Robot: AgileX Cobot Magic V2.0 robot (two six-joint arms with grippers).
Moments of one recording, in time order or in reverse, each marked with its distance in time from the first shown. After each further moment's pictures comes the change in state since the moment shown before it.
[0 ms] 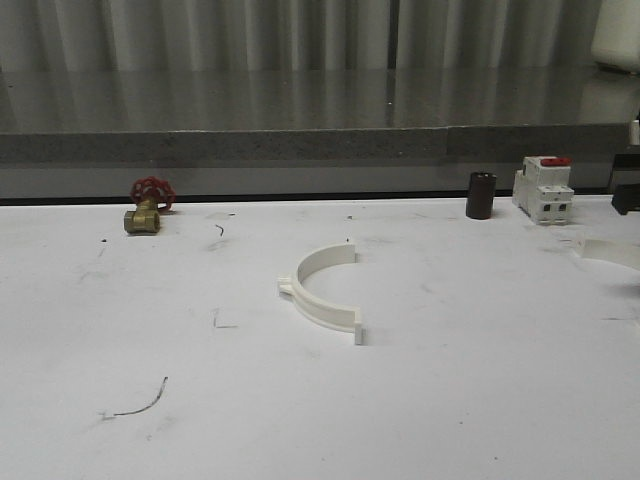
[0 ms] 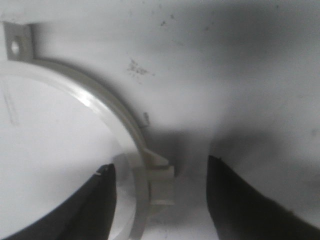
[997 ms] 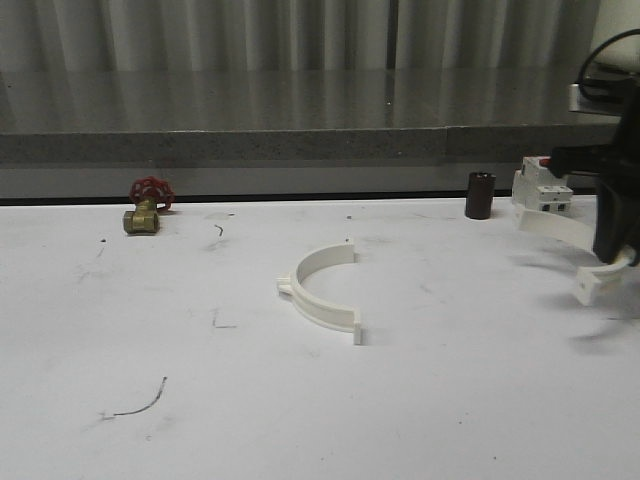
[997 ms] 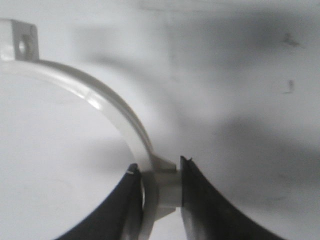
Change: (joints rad) left arm 0.000 0.000 0.000 0.000 -0.002 0.000; right arm 0.172 -0.091 -0.004 0.082 0.101 0.038
